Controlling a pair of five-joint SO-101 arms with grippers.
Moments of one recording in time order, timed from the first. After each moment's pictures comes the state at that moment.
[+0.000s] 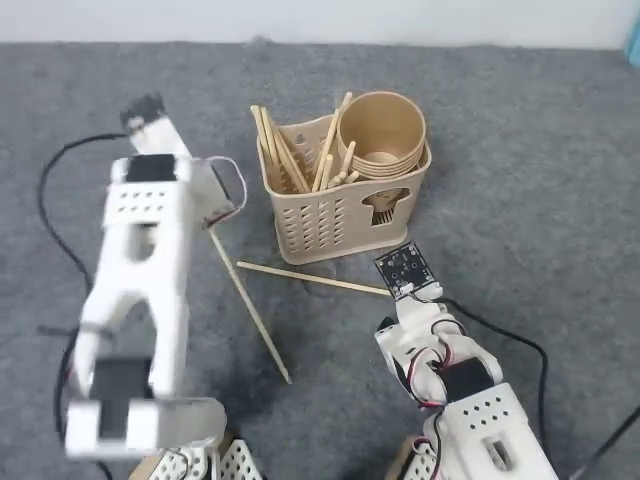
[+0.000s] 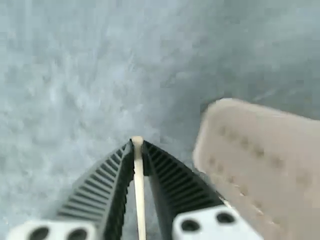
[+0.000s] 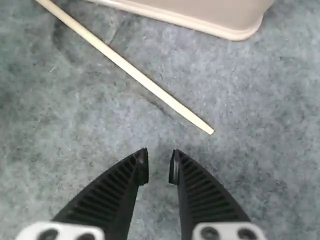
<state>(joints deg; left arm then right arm) -7.4 -7.2 16.4 75.6 31.3 -25.4 -71.9 90.5 46.2 5.7</state>
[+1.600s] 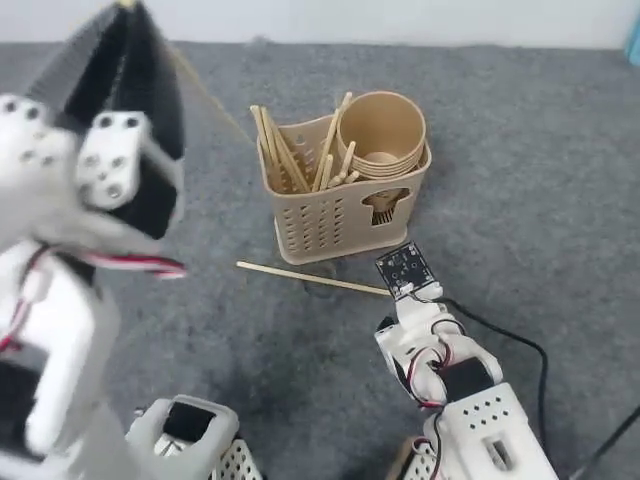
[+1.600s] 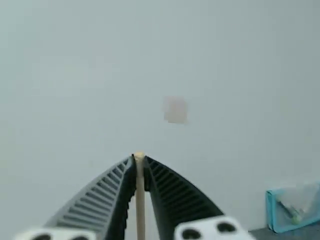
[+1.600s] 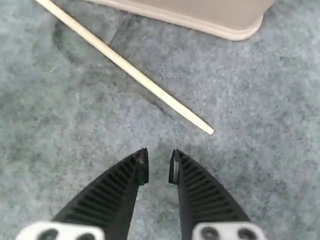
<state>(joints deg) 10.4 -37.4 -22.5 65.4 7.5 -25.4 -71.9 90.5 46.2 5.7</state>
